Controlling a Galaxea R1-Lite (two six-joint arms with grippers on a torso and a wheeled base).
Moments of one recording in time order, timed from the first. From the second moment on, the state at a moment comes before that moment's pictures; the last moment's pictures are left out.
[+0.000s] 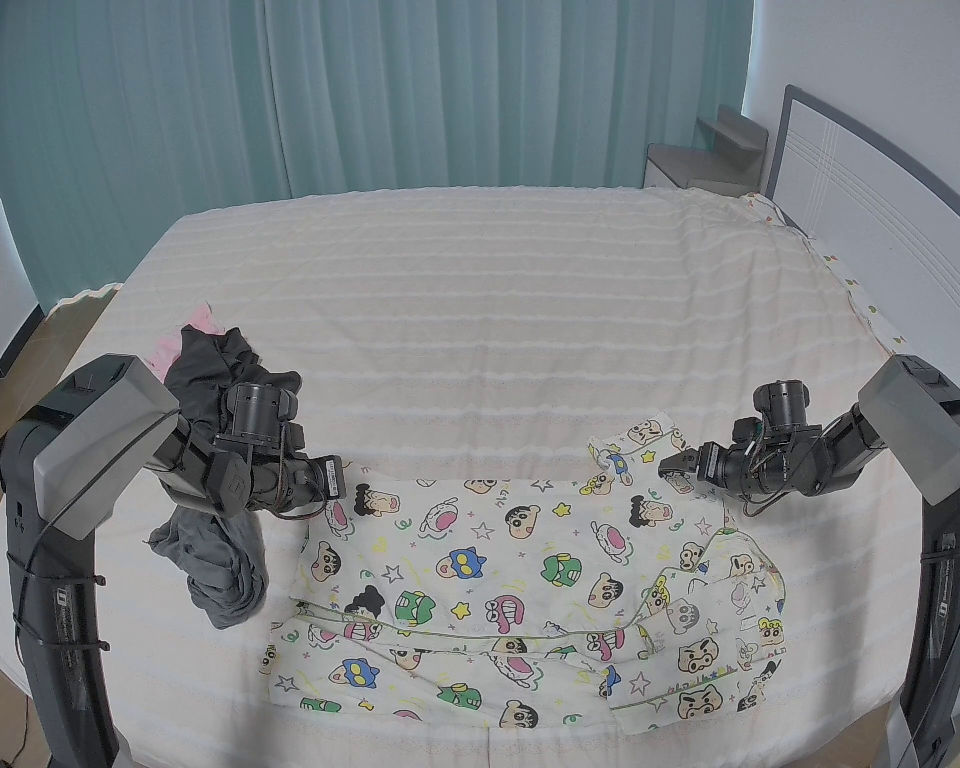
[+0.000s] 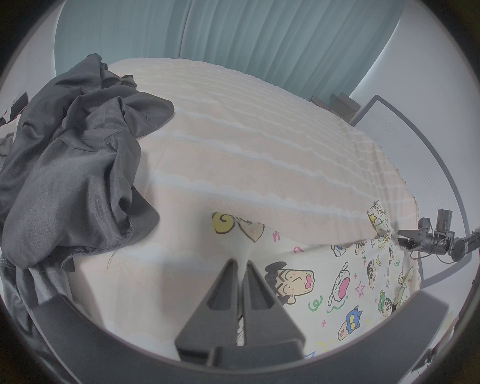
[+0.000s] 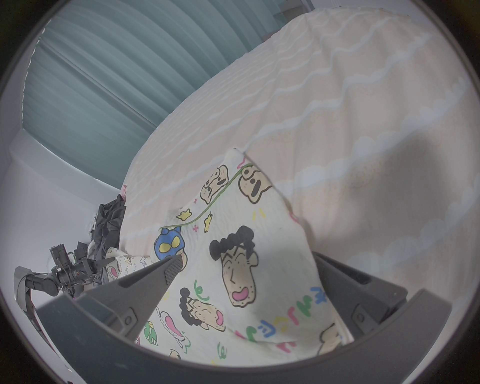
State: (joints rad) left arm -0.15 2.32 -1.23 -0.40 -0.15 -0.29; right arm 0.05 2.38 -1.26 -0.40 0.37 0.38
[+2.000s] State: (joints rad) left arm -0.15 2.17 -1.05 -0.48 -0.16 -0.29; right arm -0.01 2.17 -0.93 -0.61 0.55 0.38
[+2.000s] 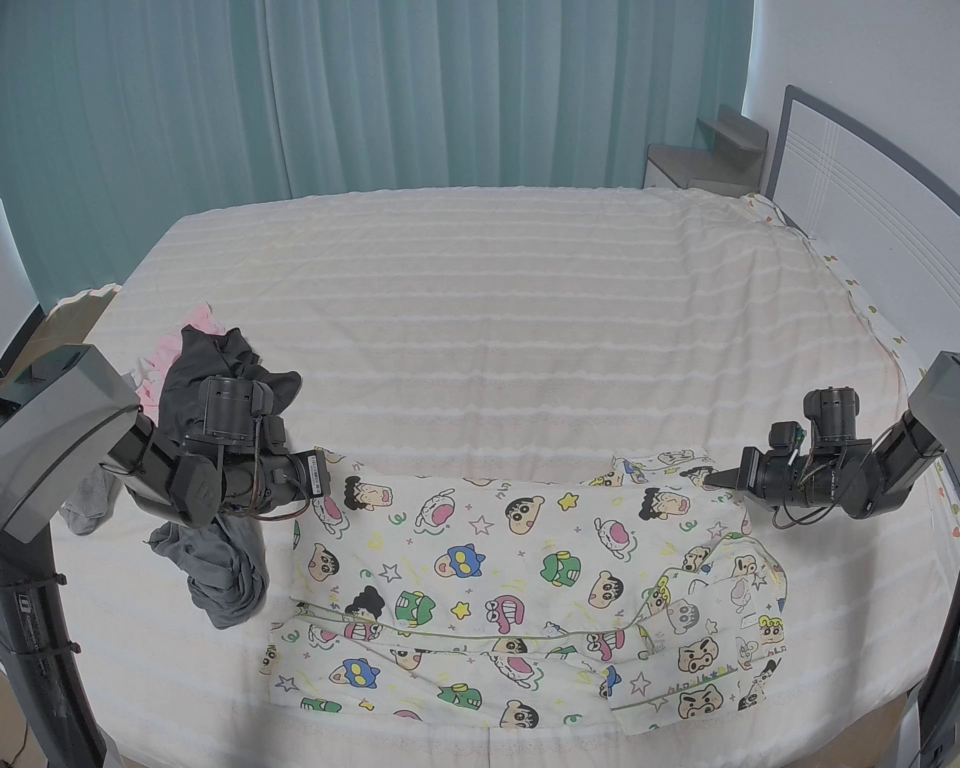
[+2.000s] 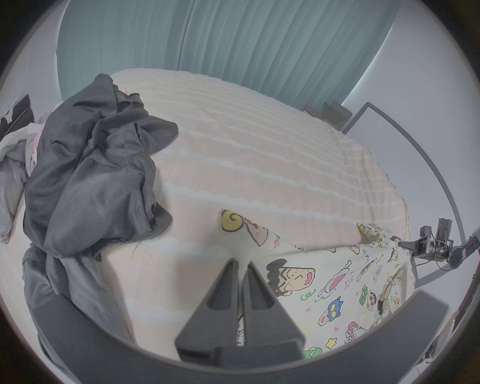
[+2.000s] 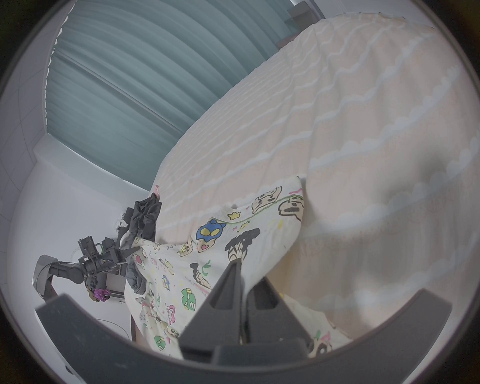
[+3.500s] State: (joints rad) left arm -0.15 2.05 -0.49 -0.86 -0.18 -0.16; right arm -0.02 2.07 -0.29 -0.95 0.71 0.11
